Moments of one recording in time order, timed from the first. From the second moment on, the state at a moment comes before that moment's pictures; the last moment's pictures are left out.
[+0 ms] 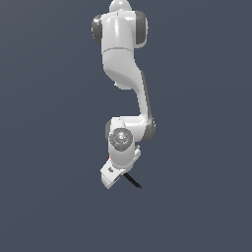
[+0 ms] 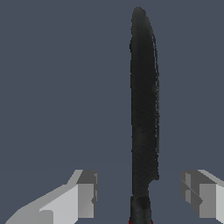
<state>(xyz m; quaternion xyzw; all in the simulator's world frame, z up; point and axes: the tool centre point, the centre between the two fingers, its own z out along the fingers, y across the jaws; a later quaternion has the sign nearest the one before) 0.100 -0.014 0.010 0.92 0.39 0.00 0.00</state>
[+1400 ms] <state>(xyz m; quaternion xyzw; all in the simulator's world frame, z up) 0.079 0.005 0.071 0.92 0.39 0.00 0.00</state>
